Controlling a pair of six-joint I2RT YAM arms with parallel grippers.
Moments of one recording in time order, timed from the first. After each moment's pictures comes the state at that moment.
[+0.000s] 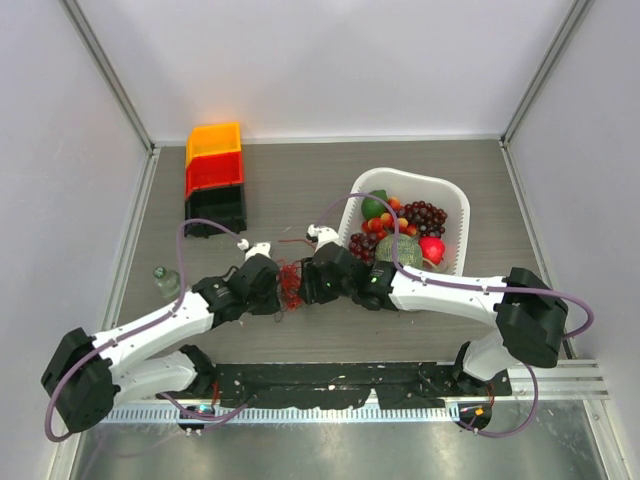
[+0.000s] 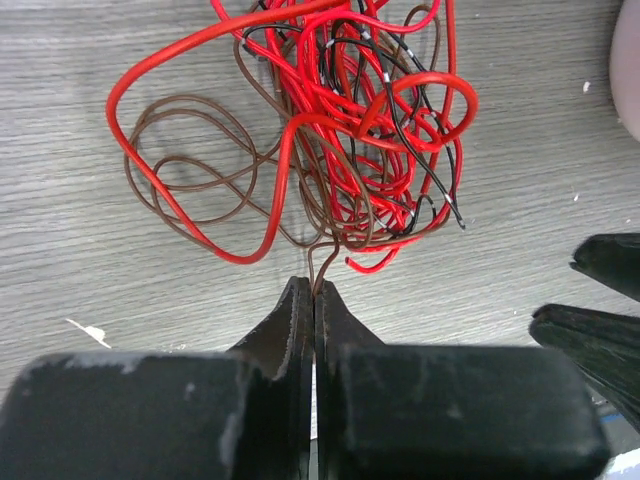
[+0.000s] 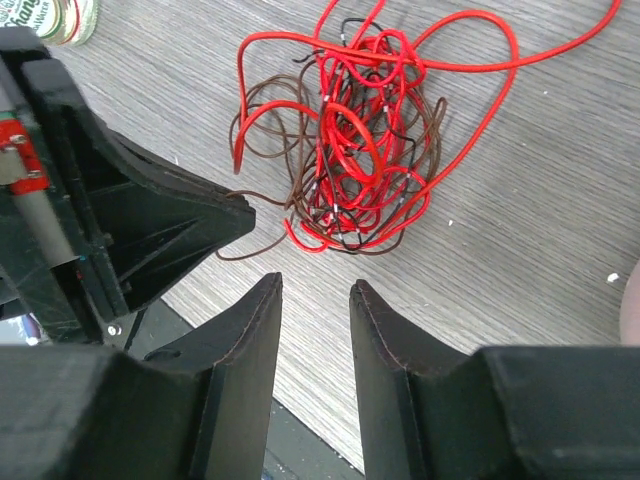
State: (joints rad) left arm -0.80 1.08 0.60 -0.51 -0.18 -0.76; right arm 1.08 1.50 0.96 -0.18 0.12 0.68
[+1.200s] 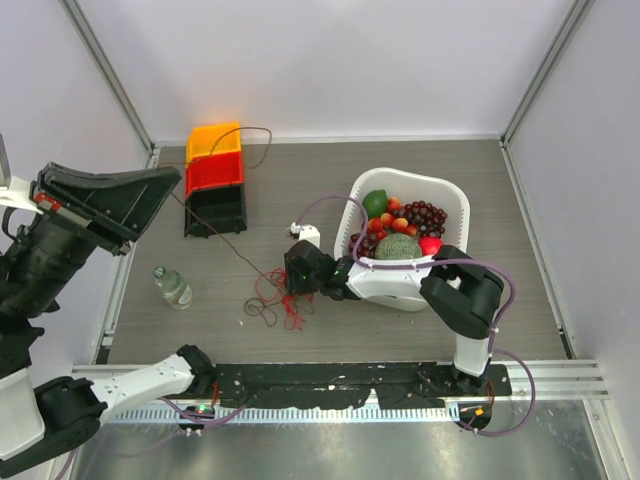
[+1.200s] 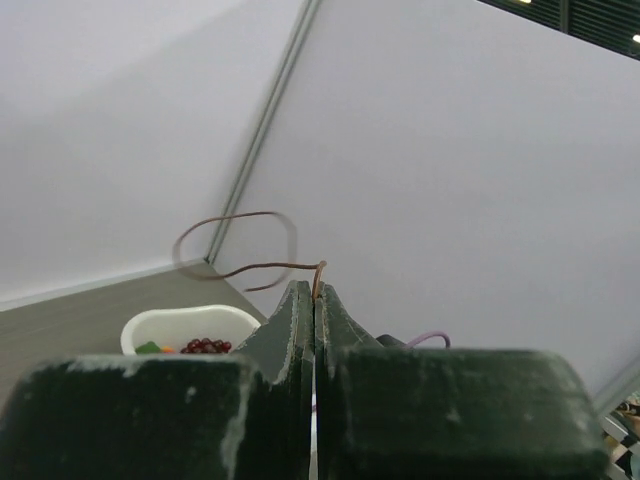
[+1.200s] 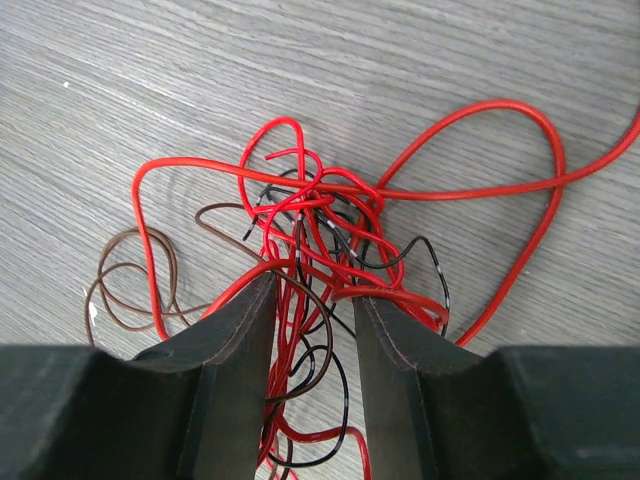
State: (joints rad) left arm -0.80 0.90 1.98 -0.68 0.00 -0.47; right arm 1.05 1.86 1.12 -0.04 0.21 0.71
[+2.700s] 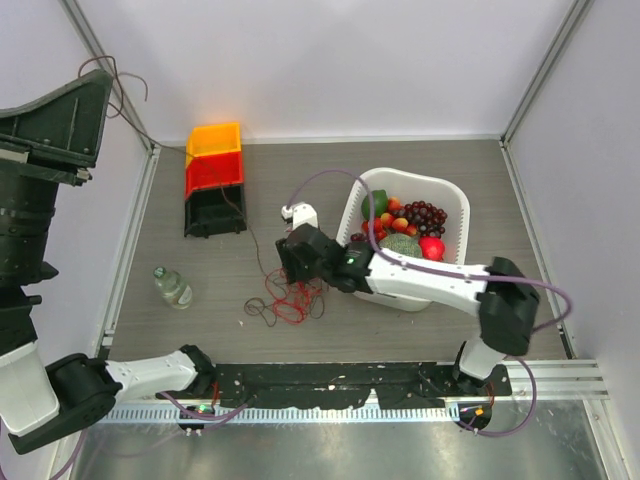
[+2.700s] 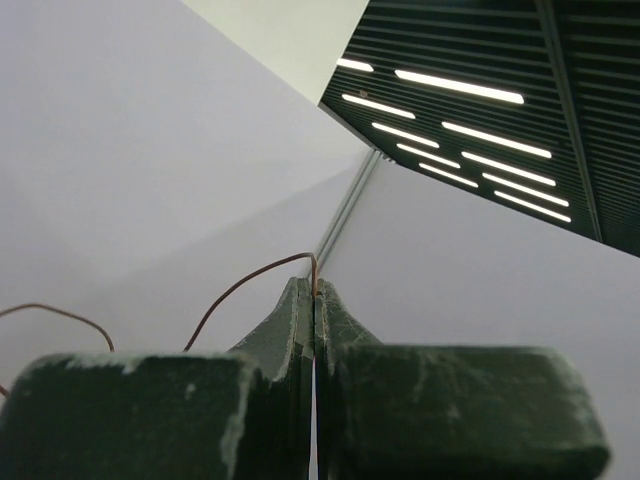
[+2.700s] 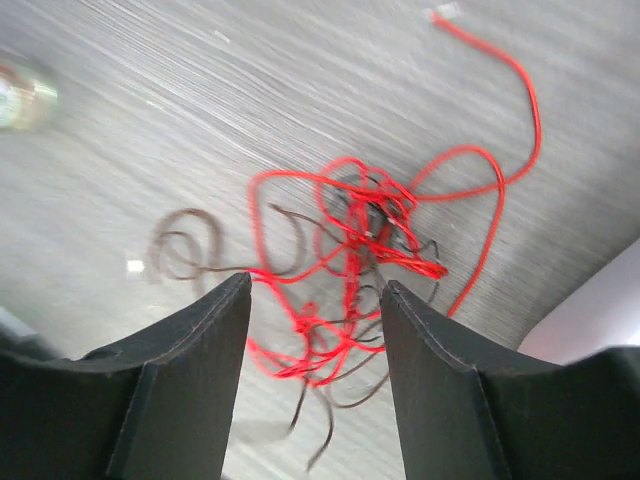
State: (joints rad) left arm -0.80 1.10 2.25 -0.45 -0.28 -0.39; right arm 1.09 1.72 1.25 -0.33 0.33 0.49
